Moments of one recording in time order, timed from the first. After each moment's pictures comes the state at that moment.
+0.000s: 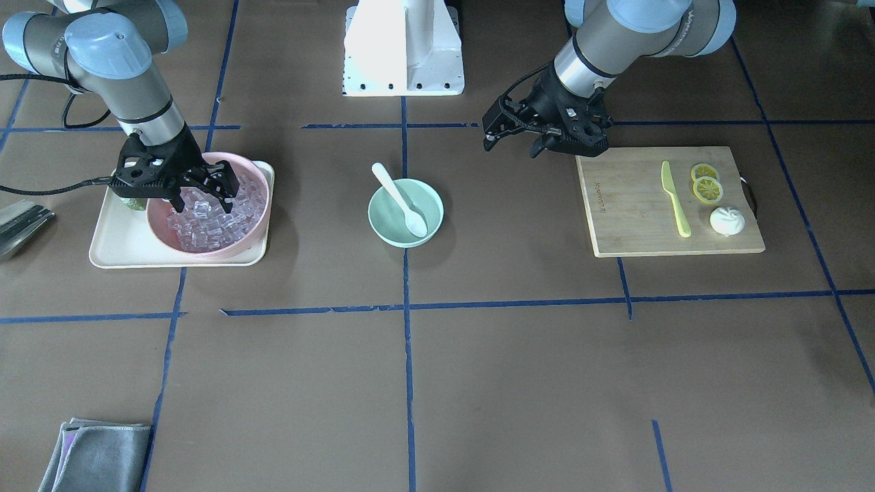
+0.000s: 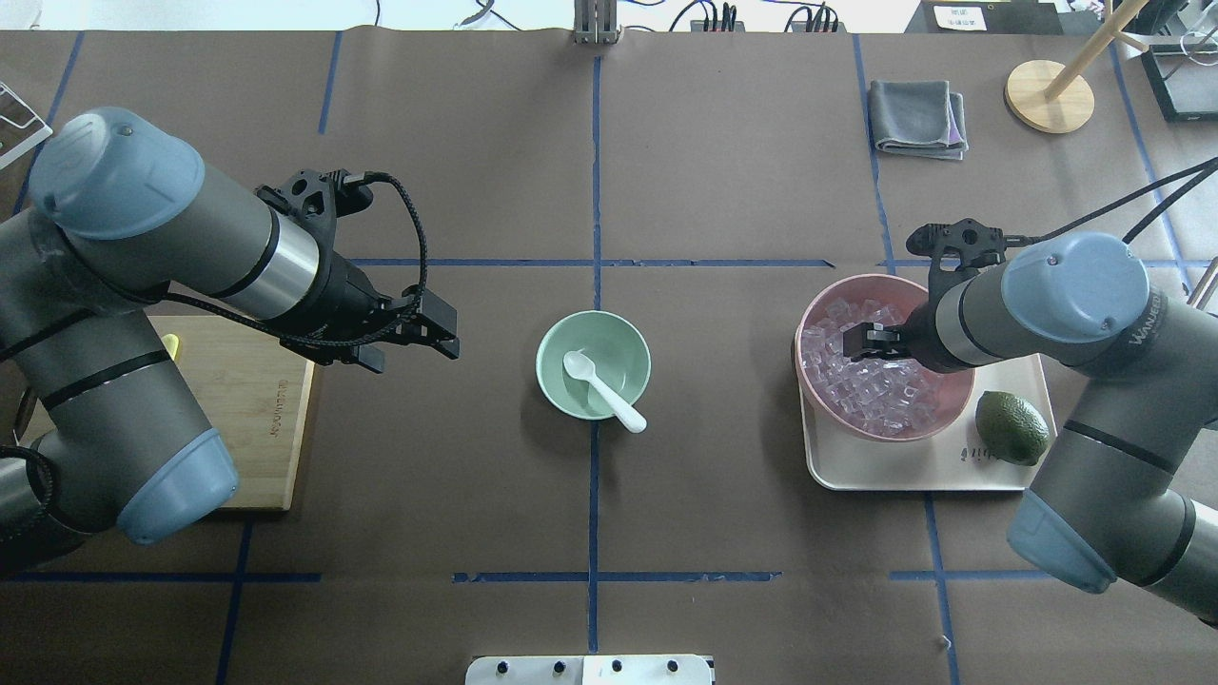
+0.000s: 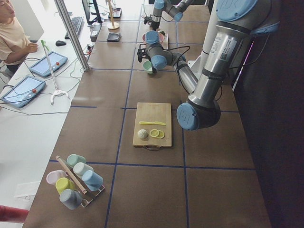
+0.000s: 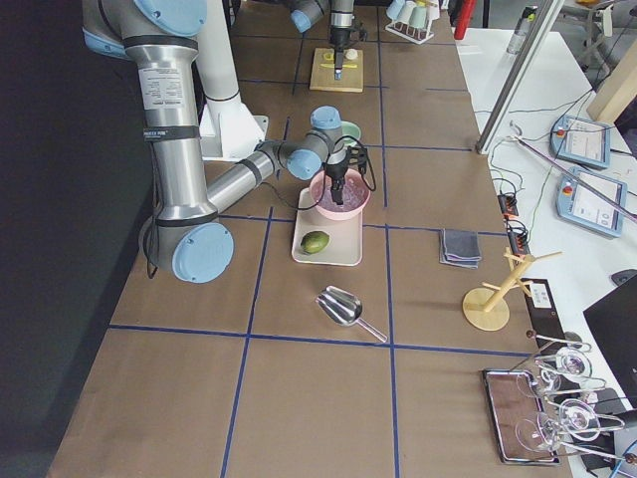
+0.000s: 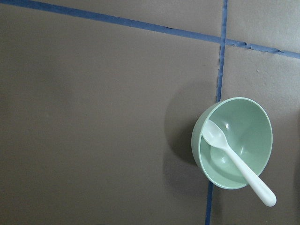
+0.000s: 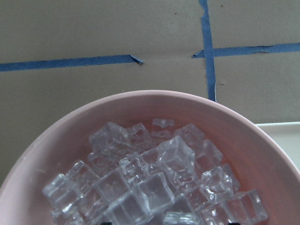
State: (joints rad) left arm -0.69 -1.98 -1.95 -1.82 -2.20 -1.30; right arm 0.65 -1.44 1.94 -1.31 1.84 1.18
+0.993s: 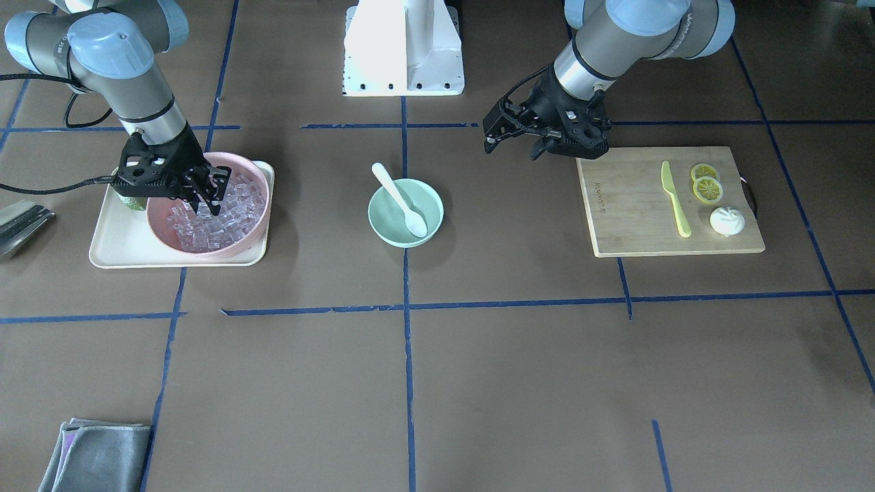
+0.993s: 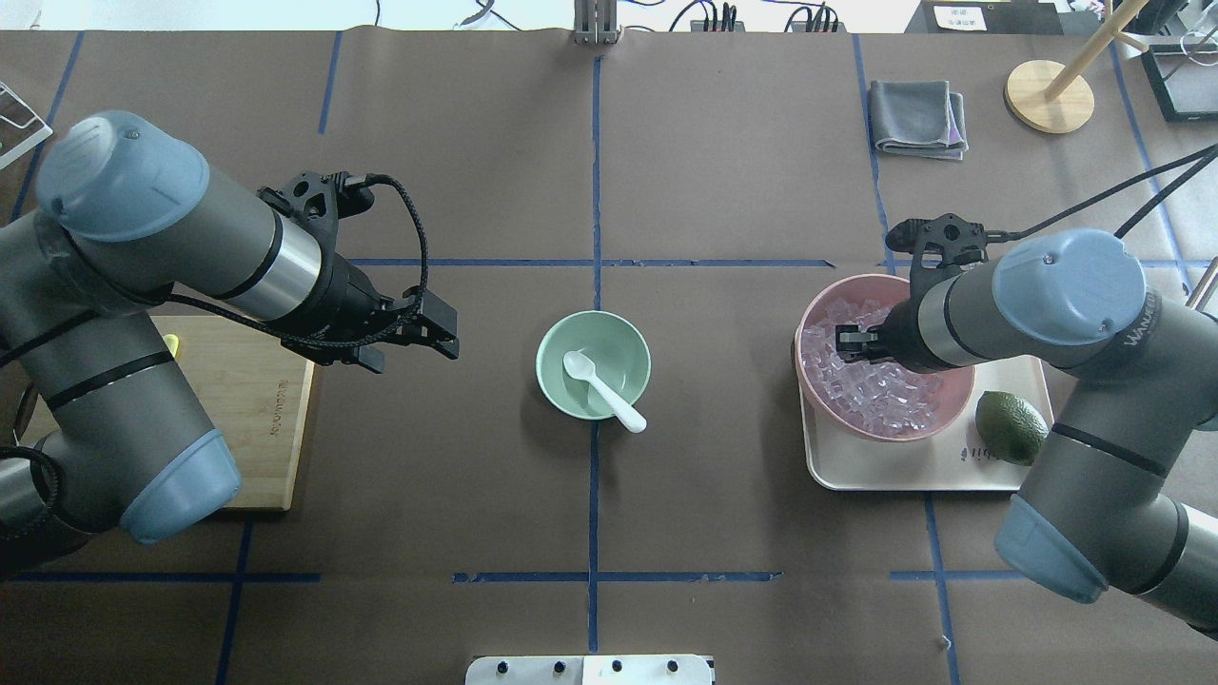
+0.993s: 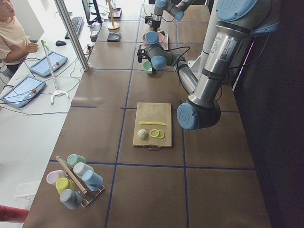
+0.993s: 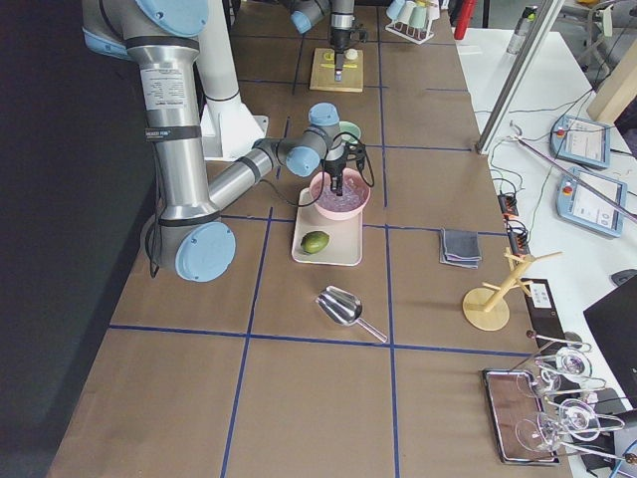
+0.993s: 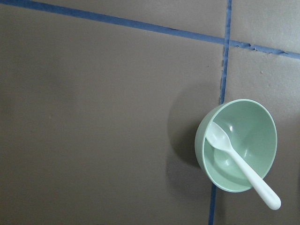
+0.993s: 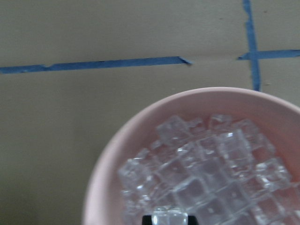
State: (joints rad) left arm -0.69 -1.98 -1.94 -1.82 -2.20 -1.30; right arm 0.62 -1.38 1.99 -1.32 1.85 1.20
